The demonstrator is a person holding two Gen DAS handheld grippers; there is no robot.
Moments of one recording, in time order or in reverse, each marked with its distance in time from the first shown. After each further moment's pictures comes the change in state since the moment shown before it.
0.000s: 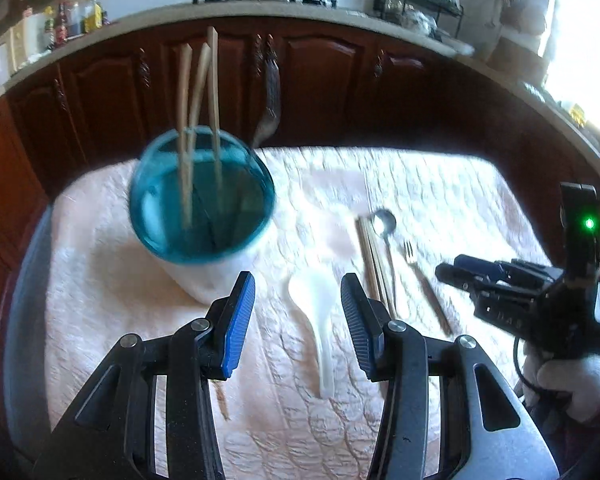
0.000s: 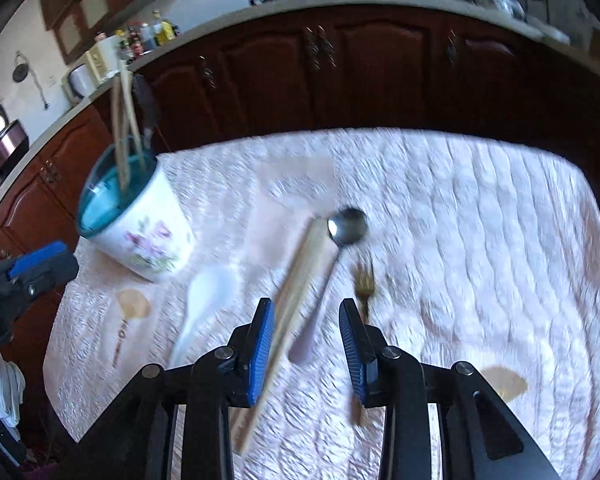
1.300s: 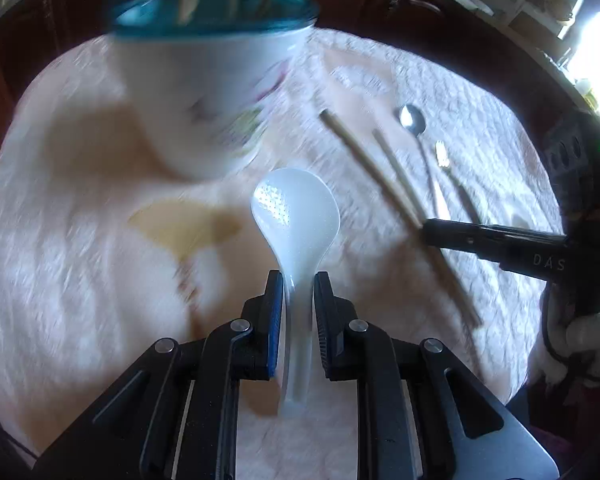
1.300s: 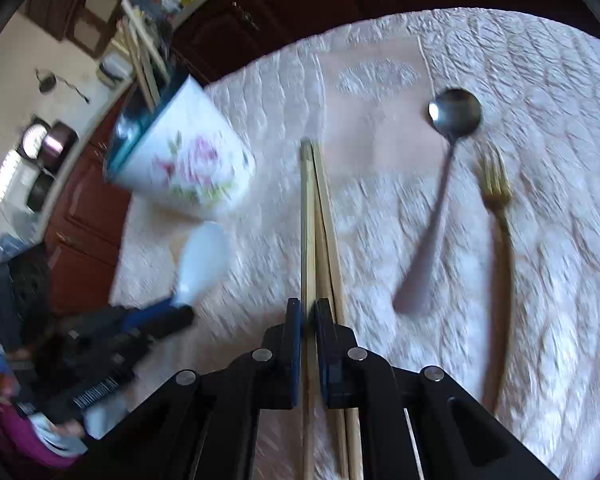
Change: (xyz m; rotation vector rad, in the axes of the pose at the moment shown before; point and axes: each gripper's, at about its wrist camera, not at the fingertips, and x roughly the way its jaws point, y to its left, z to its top) left arm 0.056 0.038 -0.073 -0.093 0.226 -0.069; right arm 0.077 0.024 -0.030 0.039 0.210 0.309
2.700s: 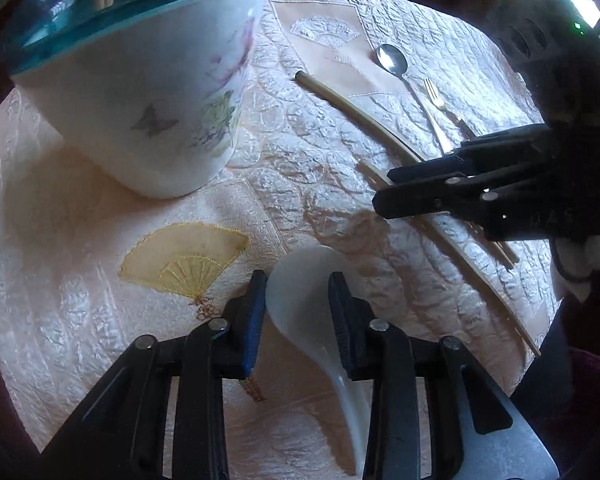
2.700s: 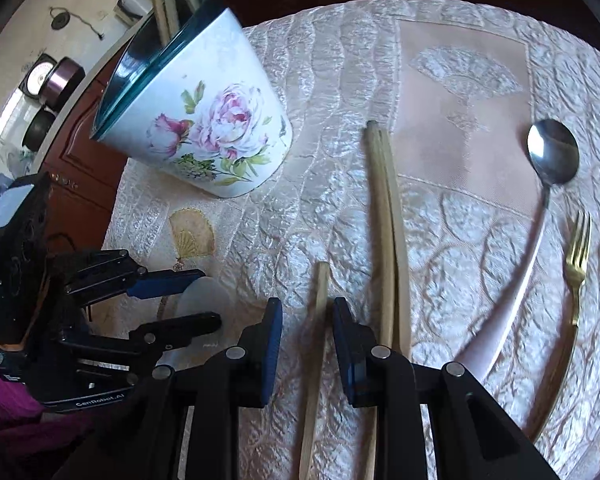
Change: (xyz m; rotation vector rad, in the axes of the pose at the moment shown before) left arm 0.041 -0.005 0.031 0.270 0.138 -0.023; right arm 0.050 0.036 0.030 -0.165 0.157 0.010
